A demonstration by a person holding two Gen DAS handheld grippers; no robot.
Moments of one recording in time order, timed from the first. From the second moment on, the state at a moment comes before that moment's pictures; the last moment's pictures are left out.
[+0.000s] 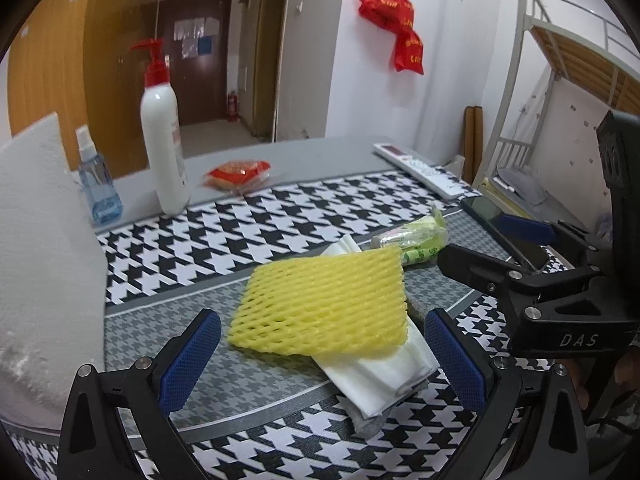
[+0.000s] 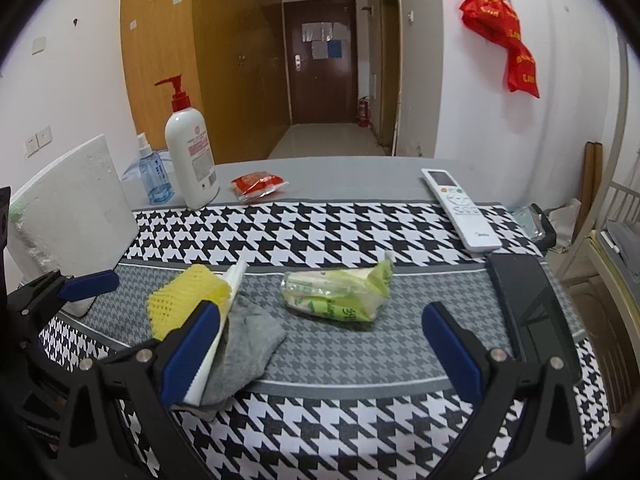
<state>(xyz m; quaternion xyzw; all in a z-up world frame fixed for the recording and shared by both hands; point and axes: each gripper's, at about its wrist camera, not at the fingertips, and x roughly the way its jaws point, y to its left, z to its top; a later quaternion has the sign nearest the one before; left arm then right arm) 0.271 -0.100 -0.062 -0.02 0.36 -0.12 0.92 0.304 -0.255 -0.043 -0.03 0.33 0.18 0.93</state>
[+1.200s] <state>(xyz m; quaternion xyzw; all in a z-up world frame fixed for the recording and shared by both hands) 0.287 -0.074 -0.077 -0.05 0.39 -0.10 0.91 0.360 -0.236 -0.068 -0.06 0.40 0.20 0.89</state>
